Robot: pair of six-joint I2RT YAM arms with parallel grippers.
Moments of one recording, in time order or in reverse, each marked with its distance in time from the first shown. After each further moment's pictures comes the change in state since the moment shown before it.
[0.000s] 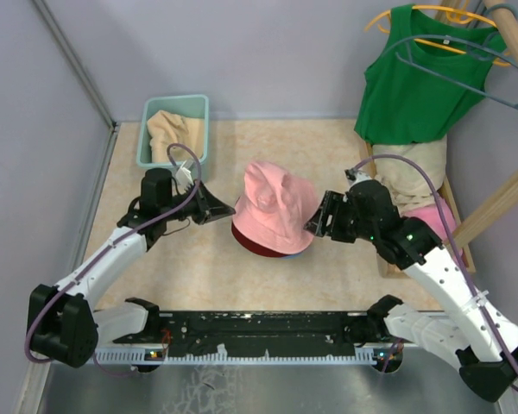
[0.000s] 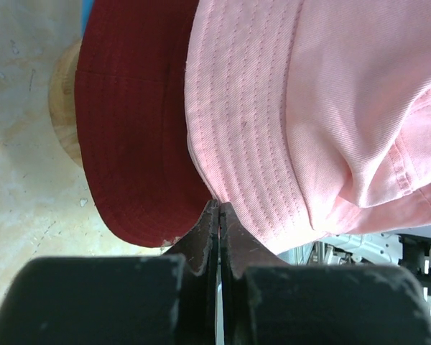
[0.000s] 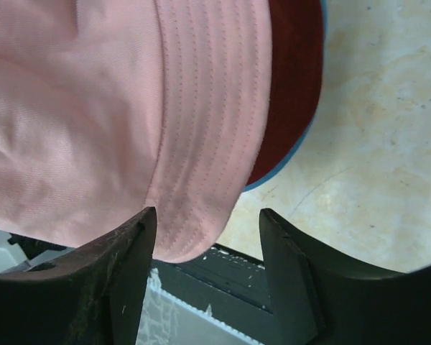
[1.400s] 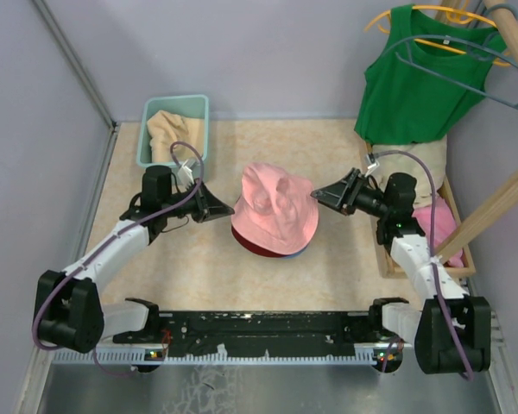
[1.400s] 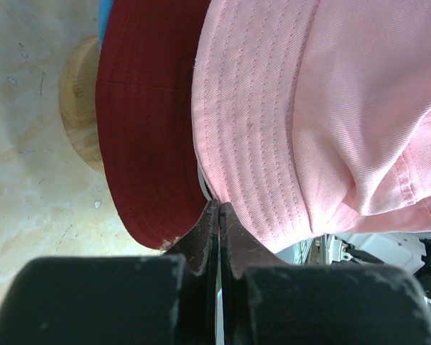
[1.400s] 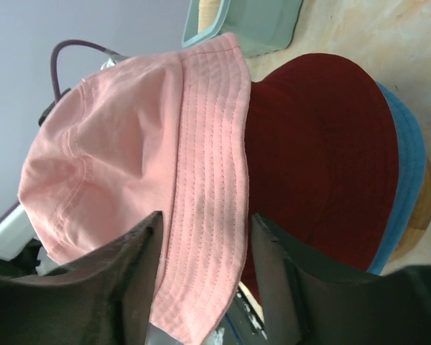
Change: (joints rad) left arm 0.052 0.083 0.010 0.029 0.104 0.078; right arm -0.576 0.198 -0.420 1.099 -0.851 0.210
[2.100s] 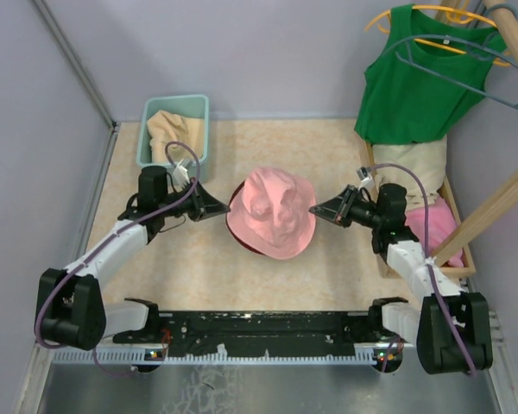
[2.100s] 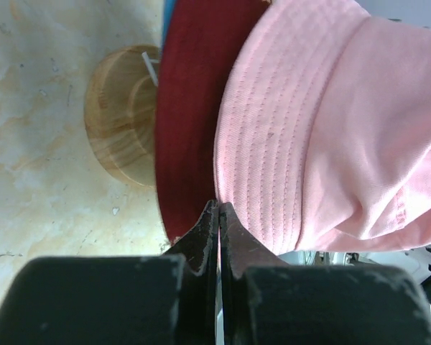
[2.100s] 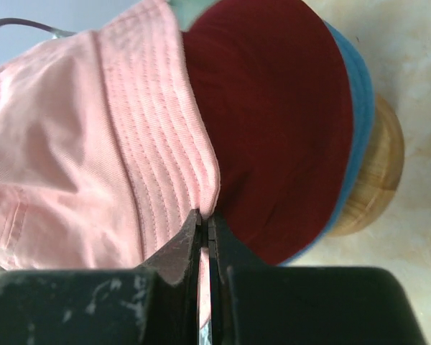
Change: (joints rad) left arm 0.040 0.017 -0.013 0.035 0.008 0.011; right arm 0.034 0.007 -0.093 -0.007 0.061 -0.053
